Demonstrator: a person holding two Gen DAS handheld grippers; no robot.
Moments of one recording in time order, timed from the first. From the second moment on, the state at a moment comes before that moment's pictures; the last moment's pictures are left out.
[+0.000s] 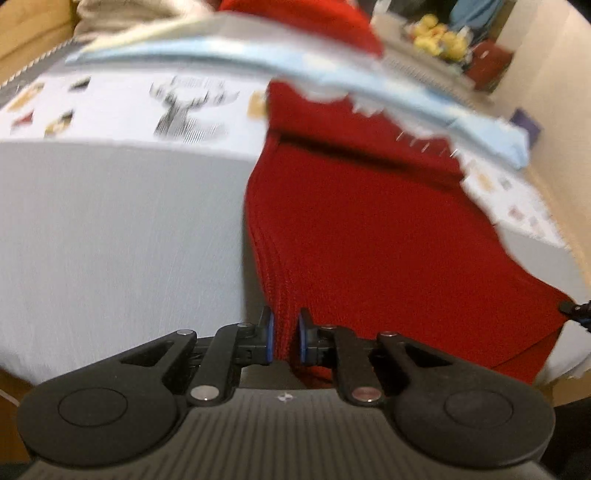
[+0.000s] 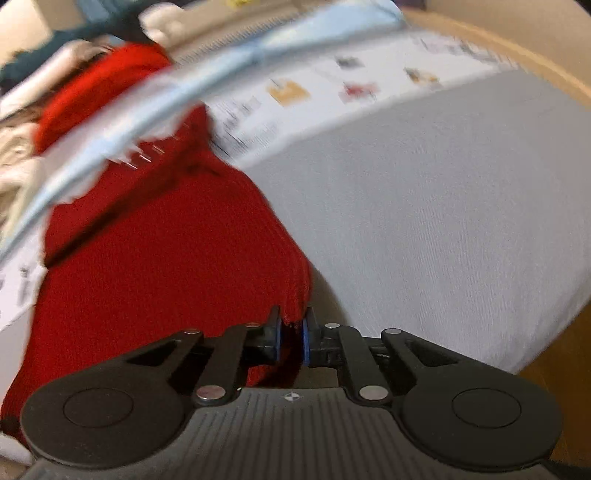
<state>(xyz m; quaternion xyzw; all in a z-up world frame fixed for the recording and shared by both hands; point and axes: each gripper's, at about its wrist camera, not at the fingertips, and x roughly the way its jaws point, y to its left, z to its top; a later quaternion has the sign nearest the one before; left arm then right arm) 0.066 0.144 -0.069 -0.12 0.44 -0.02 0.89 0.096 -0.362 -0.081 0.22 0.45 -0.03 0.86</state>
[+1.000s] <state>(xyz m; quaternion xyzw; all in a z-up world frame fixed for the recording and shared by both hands) 0.197 0.237 -0.041 -0.25 0.40 -0.01 0.88 0.215 -0.422 -0.048 0.31 0.40 -0.03 0.86</state>
